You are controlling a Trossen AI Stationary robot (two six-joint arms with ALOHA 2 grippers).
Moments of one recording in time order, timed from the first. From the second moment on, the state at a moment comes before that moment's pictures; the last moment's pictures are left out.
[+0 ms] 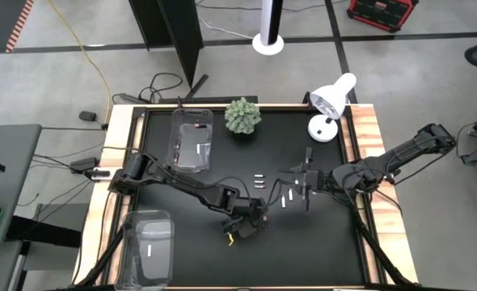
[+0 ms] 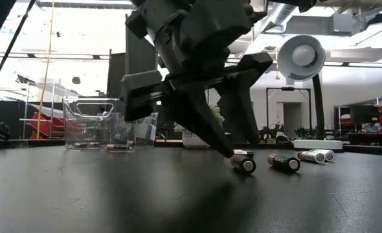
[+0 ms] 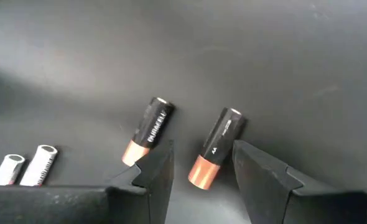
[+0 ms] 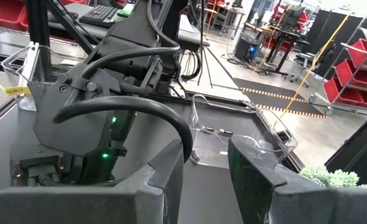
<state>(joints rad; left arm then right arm) -0.26 2.11 1.49 -0.33 0.11 0.87 0.40 0.96 0.67 0.13 0.60 -0.16</state>
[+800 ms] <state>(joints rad) -0.26 2.17 1.49 -0.41 0.16 0.75 0.40 0.96 0.67 0.14 0.61 -0.16</state>
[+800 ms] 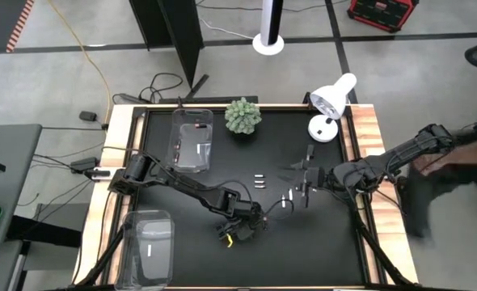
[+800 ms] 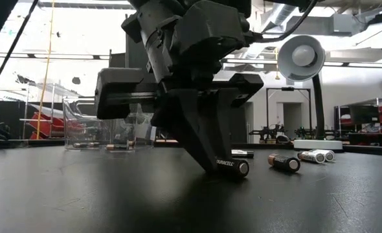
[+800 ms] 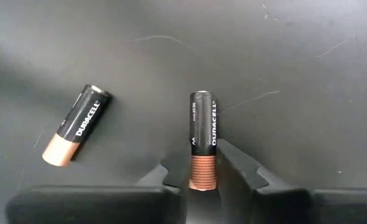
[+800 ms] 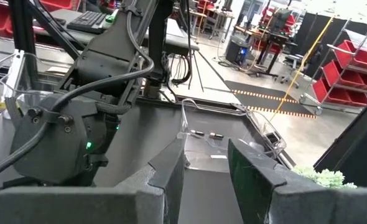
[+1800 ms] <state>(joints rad) -0.23 2.09 1.61 -0.80 0.04 0.63 0.40 0.96 0.67 0.13 0.61 -0.16</state>
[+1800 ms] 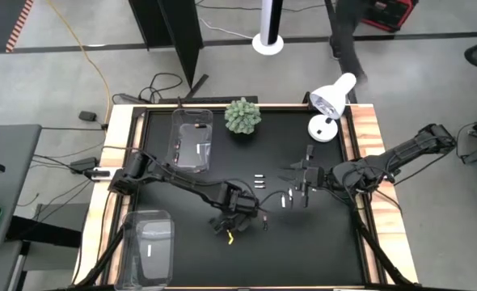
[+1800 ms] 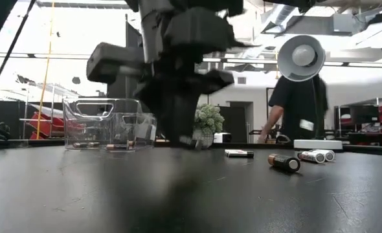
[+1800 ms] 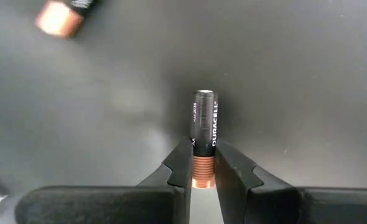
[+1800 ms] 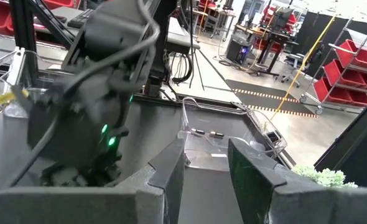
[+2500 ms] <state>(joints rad) -0.15 1.68 1.42 -0.80 -0.12 0.54 0.40 0.96 0.67 0.13 0.61 -0.16</state>
